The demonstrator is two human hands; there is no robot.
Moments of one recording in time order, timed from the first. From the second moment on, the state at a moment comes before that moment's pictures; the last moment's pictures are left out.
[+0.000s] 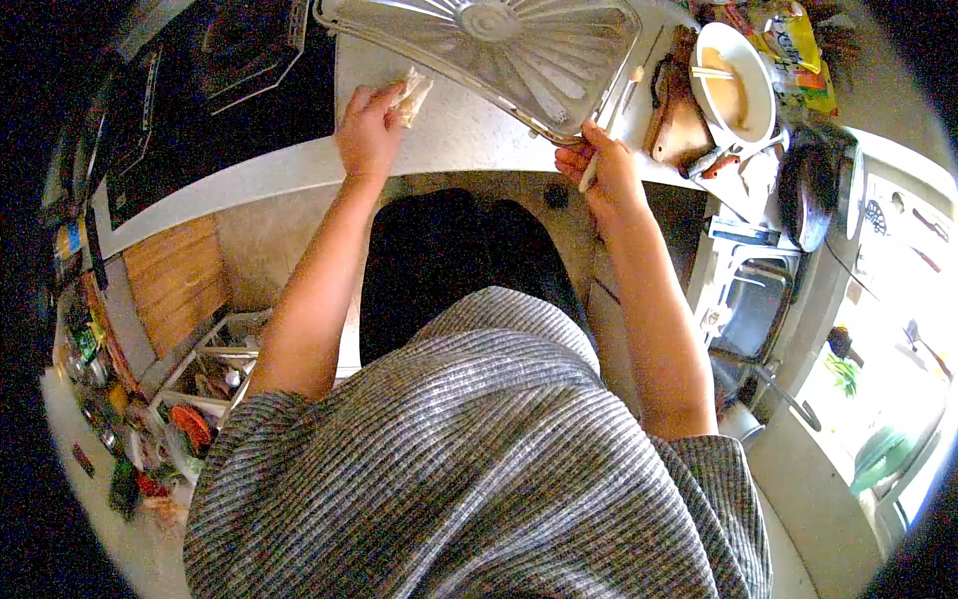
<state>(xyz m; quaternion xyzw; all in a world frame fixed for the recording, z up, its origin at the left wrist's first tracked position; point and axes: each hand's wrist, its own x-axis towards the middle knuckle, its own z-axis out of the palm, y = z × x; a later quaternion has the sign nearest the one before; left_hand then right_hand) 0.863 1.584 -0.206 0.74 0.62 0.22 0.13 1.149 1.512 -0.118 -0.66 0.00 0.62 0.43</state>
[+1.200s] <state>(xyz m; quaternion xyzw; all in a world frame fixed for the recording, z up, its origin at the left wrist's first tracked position) 0.960 1.531 -0.220 0.80 0.53 0.12 0.27 1.150 1.514 -0.126 -0.67 -0.02 0.63 0.40</state>
